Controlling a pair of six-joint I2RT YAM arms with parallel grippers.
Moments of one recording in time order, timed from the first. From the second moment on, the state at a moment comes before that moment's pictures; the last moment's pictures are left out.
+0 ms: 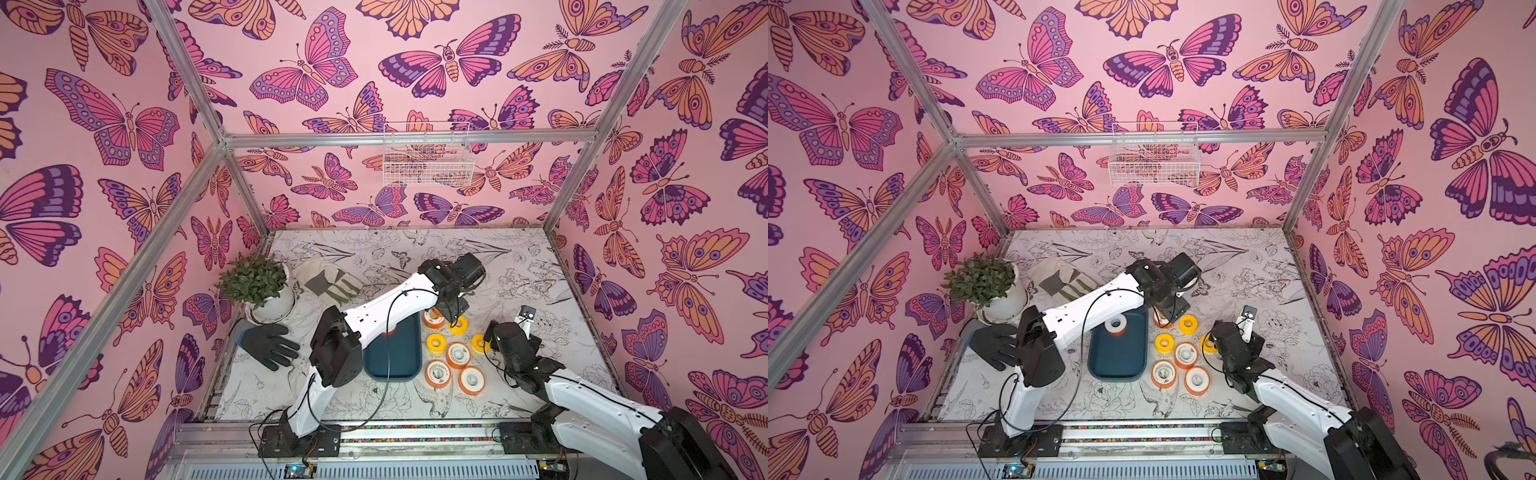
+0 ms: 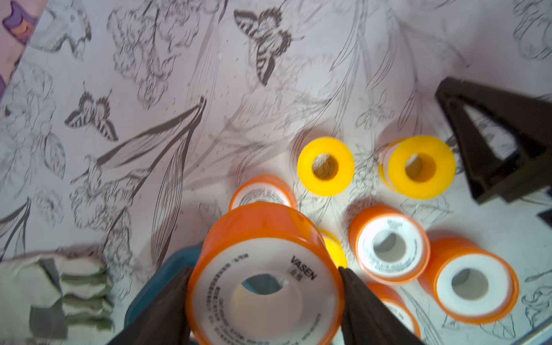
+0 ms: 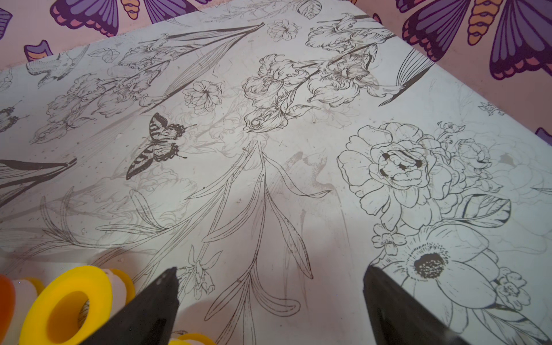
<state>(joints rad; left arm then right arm) -0.96 2.05 1.99 -1.13 -0.22 -0.07 0.58 0.99 0.26 -0.01 0.66 0.63</state>
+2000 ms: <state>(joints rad) -0.88 1.67 1.21 -0.81 -0.12 -0.28 0.56 1.01 0.26 0.00 0.62 0.63</state>
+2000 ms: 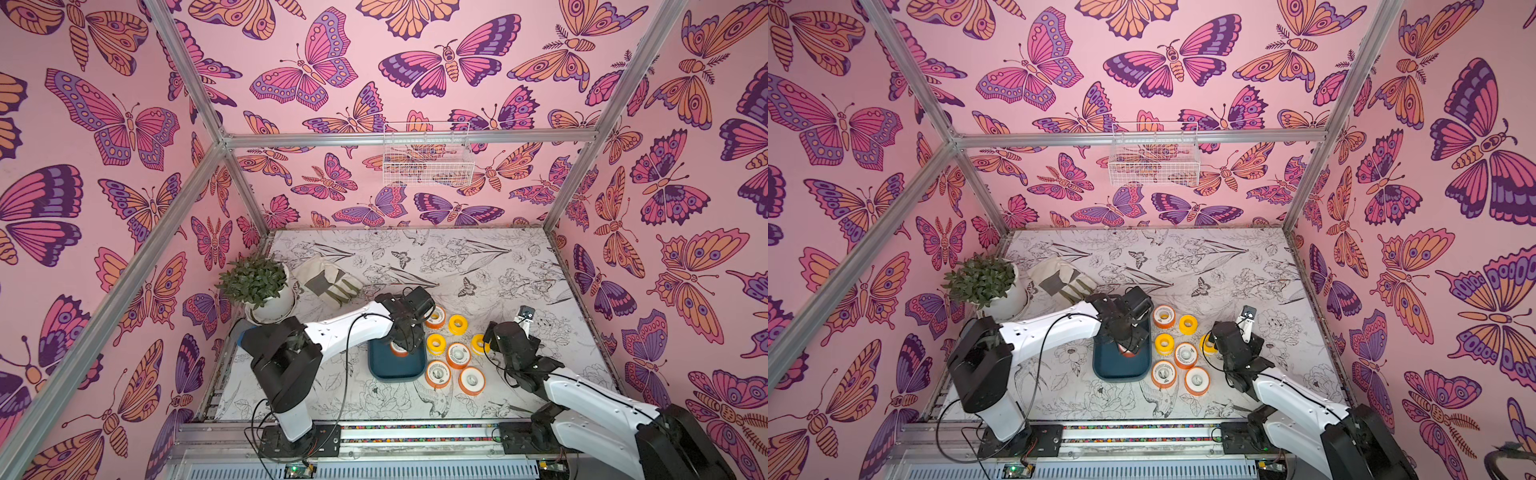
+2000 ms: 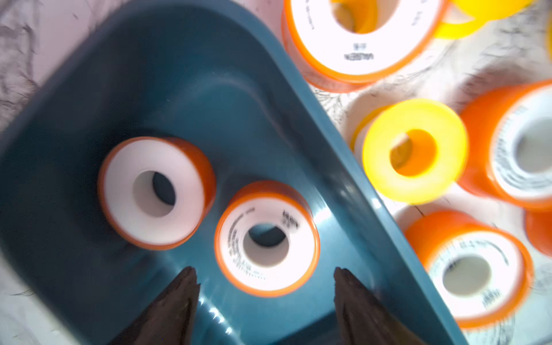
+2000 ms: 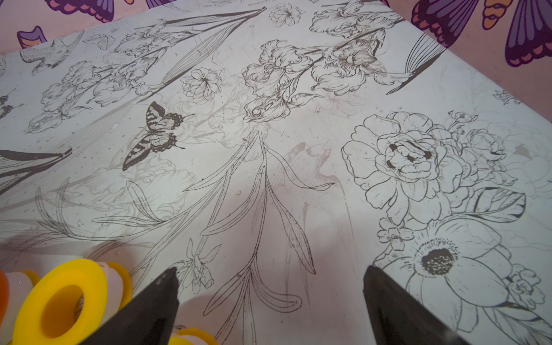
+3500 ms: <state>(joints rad) -0.86 1.81 1.18 -0.84 -0.09 -0.36 0.55 1.04 0.26 0.00 0.59 0.63</state>
